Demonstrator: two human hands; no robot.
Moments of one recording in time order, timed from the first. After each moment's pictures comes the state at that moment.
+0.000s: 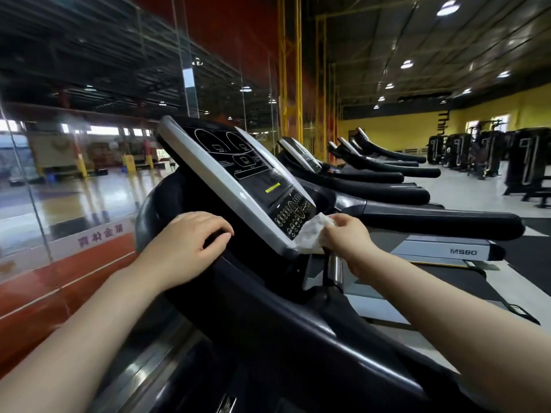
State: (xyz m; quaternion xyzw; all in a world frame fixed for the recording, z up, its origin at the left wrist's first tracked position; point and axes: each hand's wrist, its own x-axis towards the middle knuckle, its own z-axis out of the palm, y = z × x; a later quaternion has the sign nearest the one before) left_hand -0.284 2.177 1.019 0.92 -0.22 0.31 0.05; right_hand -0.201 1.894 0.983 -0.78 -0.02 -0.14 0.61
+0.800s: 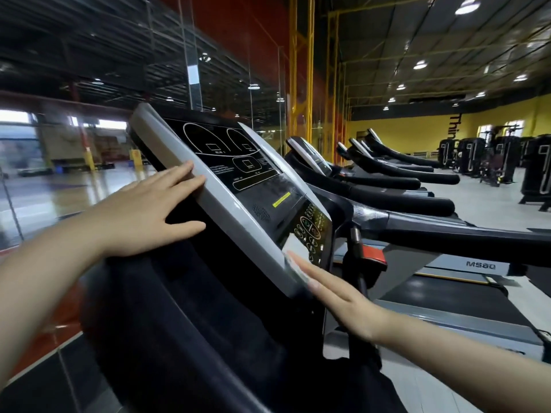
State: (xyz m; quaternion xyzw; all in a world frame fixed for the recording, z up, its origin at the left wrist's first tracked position) left_hand -0.191 2.226 1.086 0.98 -0.09 0.19 -0.05; right_hand -0.117 1.902 0.927 -0.79 -0.40 -0.02 0.46
